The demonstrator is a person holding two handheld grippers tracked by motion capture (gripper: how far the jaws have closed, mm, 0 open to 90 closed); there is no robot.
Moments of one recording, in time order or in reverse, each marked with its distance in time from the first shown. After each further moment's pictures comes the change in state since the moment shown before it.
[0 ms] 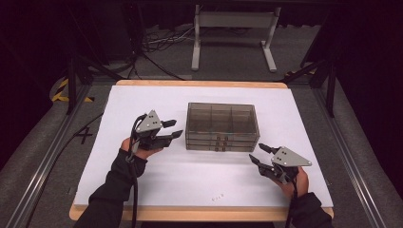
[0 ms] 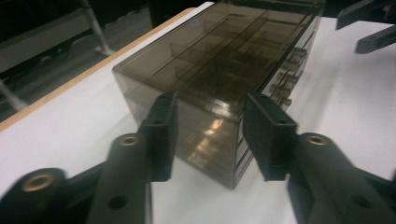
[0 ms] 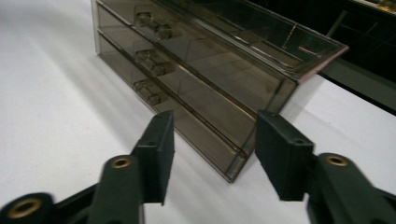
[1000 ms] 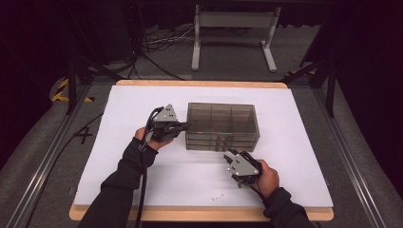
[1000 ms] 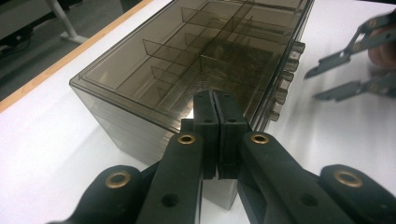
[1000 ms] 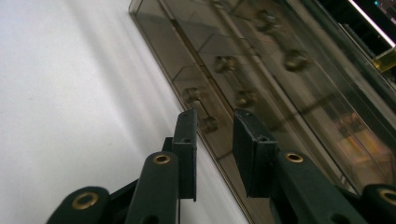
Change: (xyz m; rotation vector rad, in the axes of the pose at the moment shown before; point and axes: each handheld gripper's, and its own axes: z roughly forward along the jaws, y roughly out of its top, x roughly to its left) left arm 0.008 0.014 0.035 0.101 -0.097 0.034; right arm 0.070 0.020 0.066 0.118 -0.074 -0.408
